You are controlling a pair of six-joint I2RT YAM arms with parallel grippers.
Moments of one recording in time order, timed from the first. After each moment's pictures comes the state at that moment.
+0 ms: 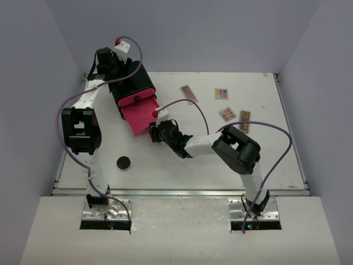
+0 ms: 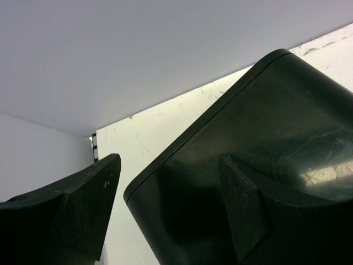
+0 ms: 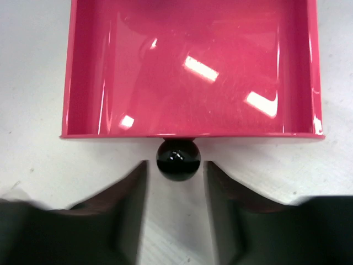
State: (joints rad) left arm 0.02 2.03 1.74 -0.07 0.03 0.45; right arm 0.93 2.07 1.11 0.60 0.29 0.27
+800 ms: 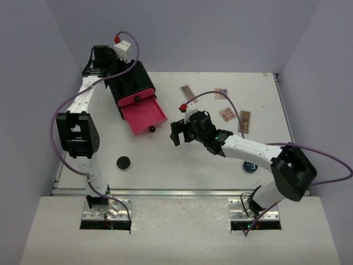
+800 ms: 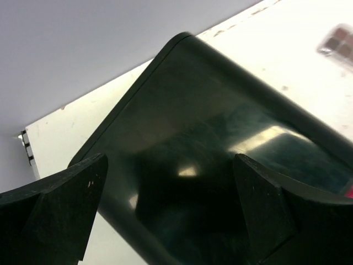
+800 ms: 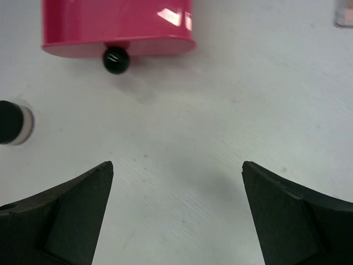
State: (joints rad) left arm 0.02 1.97 1.81 -0.36 0.25 0.36; right arm 0.80 1.52 0.86 0.12 0.10 0.23
